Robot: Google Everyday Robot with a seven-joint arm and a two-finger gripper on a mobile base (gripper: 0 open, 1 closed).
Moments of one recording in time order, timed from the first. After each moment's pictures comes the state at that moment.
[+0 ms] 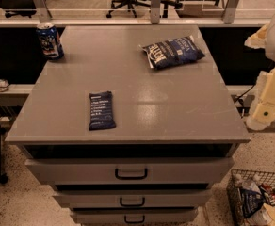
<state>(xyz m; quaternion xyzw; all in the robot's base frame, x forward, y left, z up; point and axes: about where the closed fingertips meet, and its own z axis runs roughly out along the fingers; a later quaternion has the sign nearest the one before) 0.438 -0.215 0.981 -0.60 0.78 -0.04 0.17</state>
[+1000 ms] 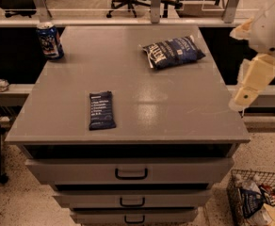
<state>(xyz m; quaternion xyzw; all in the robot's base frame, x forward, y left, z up) 0.488 -0.209 0.972 -0.61 0.76 -0.02 0.22</state>
